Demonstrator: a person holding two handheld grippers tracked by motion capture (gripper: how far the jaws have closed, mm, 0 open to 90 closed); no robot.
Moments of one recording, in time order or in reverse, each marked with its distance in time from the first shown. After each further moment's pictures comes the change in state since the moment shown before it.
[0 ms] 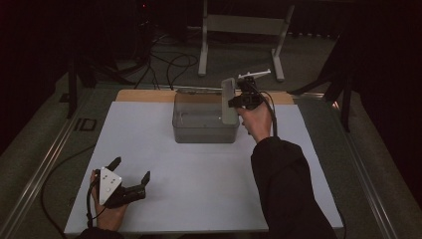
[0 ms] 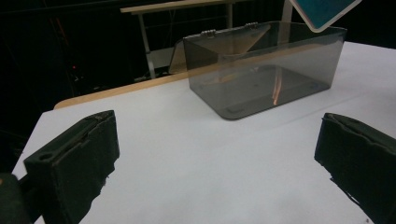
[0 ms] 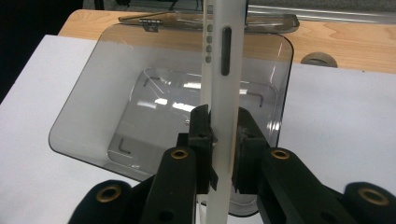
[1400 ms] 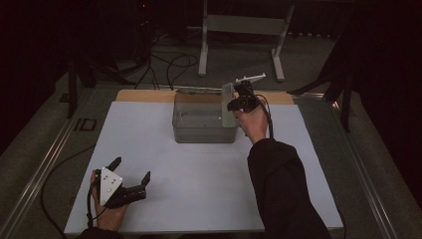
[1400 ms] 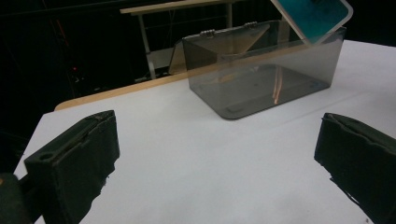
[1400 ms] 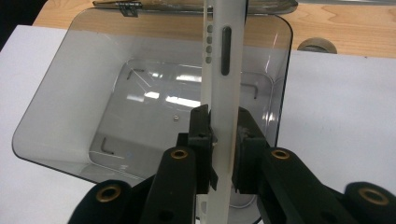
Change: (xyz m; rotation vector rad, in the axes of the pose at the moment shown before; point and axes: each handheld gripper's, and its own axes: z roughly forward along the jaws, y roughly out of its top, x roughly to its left) left arm -0.001 0.000 0.000 -0.002 0.001 0.004; right arm -0.004 -0.005 0.025 0.038 -0.037 0.013
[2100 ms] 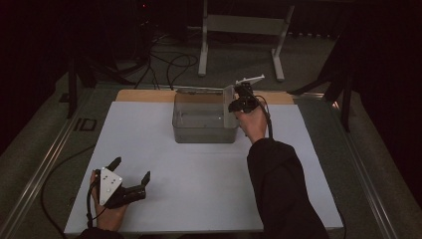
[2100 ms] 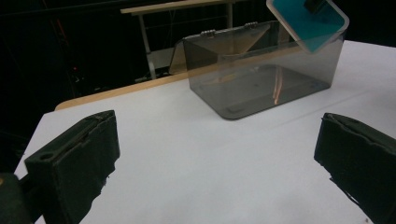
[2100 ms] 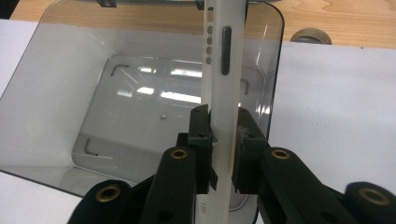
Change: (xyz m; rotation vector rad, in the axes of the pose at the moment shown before) left arm 0.000 0.000 0.000 0.002 0.000 -0.001; right arm -0.007 0.000 0.013 0.027 -0.025 0.012
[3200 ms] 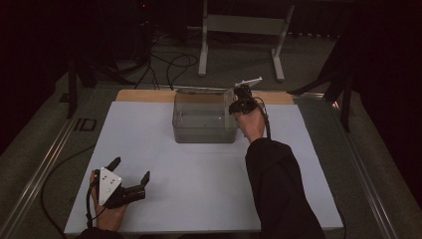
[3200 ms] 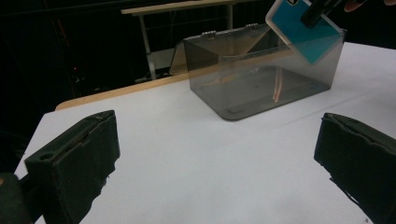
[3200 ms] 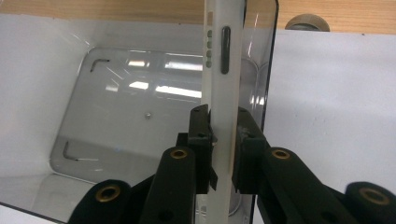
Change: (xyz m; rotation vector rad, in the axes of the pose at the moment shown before) left arm 0.001 0.000 -0.001 -0.004 -0.001 -0.004; right arm -0.007 -0.001 0.021 0.036 -0.028 0.021
